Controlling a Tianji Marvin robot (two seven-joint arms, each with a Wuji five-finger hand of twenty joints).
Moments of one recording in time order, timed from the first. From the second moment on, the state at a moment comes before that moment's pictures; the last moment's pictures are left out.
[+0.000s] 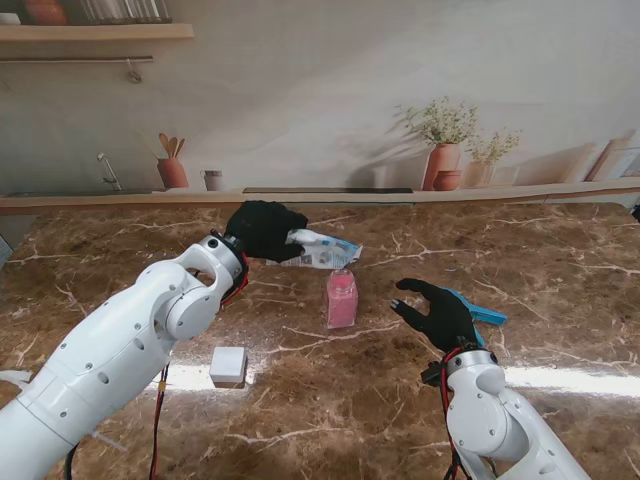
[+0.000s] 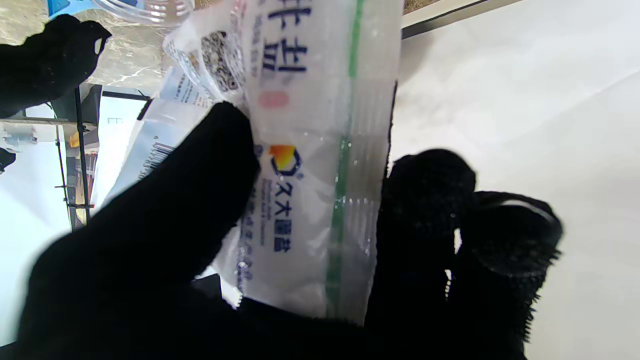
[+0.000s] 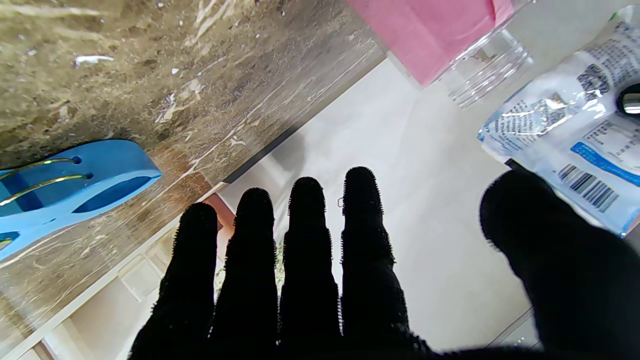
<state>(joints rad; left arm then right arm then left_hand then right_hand) 1.11 -1.09 -0.88 -1.46 0.97 -0.14 0.15 -1.73 -1.17 1.30 -1.62 -0.52 0.04 -0.30 0.69 -0.59 0.81 -0.26 0.89 0.00 0.93 0.41 1.22 0.10 0.71 0.71 1.24 0.18 1.17 0.77 0.93 0.32 1.52 0.80 0.11 -0.39 0.88 -0.02 0.60 -0.08 0.31 0.52 0.67 -0.02 0.15 0.29 0.56 0.01 0.13 0.26 0.22 0.05 0.57 0.37</state>
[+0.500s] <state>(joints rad) 1.23 -1.17 -0.95 -1.38 0.67 -0.11 0.39 -1.73 -1.16 1.28 -1.67 -0.56 0.06 -0.29 0.71 -0.56 0.80 -0.28 0.83 -0.02 0.94 0.50 1.18 0.10 0.72 0.77 1.24 0.18 1.03 0.81 0.82 0.33 1.49 0.86 0.13 -0.39 0.90 -0.02 0.56 -0.04 0.29 0.52 0.68 -0.02 0.17 0.31 0.57 0.02 0.16 0.28 0.23 0.05 0.58 0.38</state>
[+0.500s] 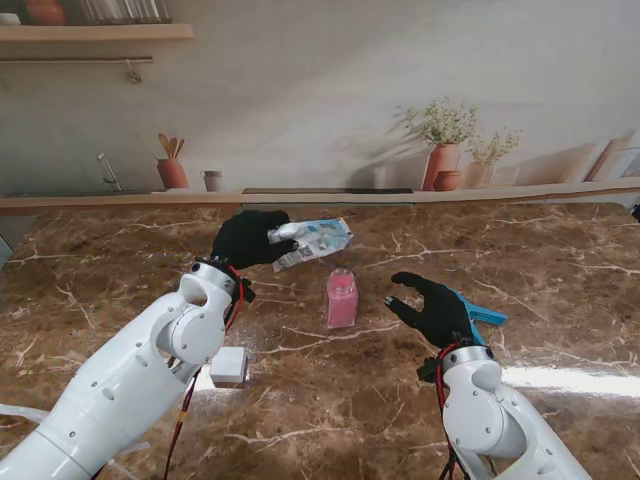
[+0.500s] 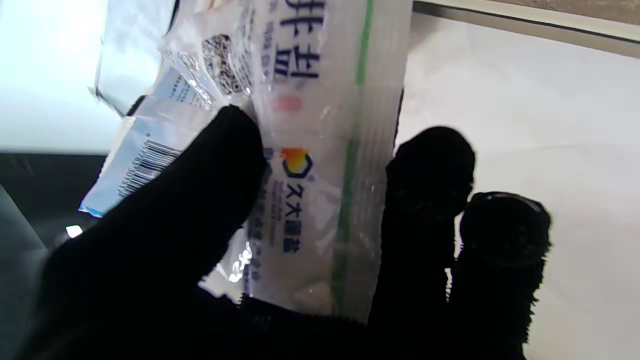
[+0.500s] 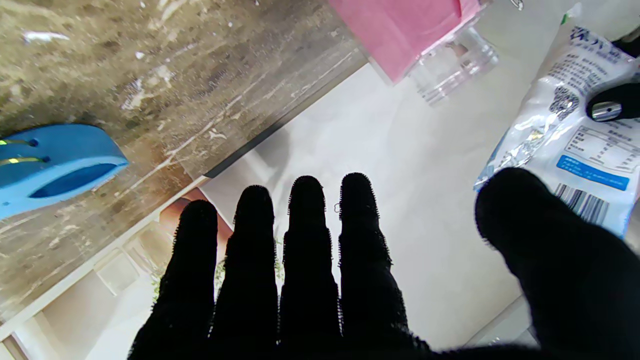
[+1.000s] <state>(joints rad) 1.36 -1.31 -0.92 -1.30 0.16 -0.42 0.52 -1.71 -1.19 1.22 -1.81 -0.43 0.03 -0.35 0.80 -0.52 0.70 -0.28 0.78 -0.03 0.94 0.56 1.12 0.13 0.66 0.83 1.16 0.24 0.84 0.90 0.61 0.35 1.36 0.91 0.21 -0.47 0.70 -0.03 0.44 0.08 0.24 0.53 0.68 -0.01 0.28 0.43 0.75 0.03 0.44 0.53 0.39 0.09 1.00 0.74</state>
